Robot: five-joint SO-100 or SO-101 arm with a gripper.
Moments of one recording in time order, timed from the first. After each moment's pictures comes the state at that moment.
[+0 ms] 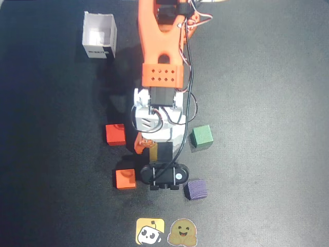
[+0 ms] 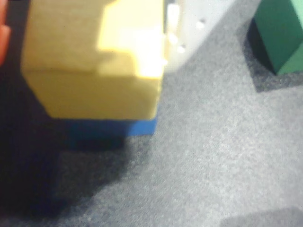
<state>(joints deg) -2.3 90.4 114.3 52.7 87.3</state>
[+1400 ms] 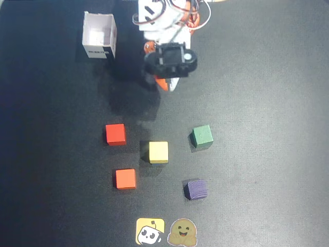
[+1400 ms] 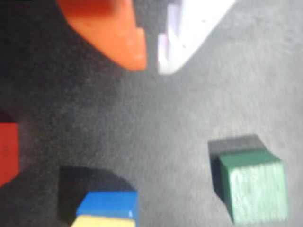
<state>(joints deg) -1.8 176.6 160.0 69.4 81.9</state>
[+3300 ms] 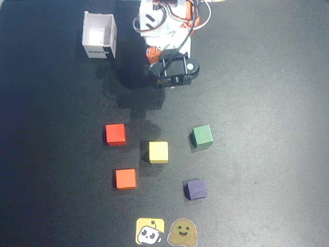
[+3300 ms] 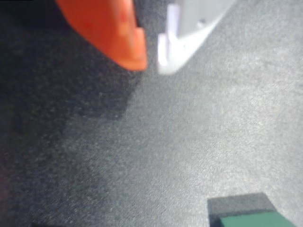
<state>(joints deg) -1.8 176.6 164.9 72.1 80.2</state>
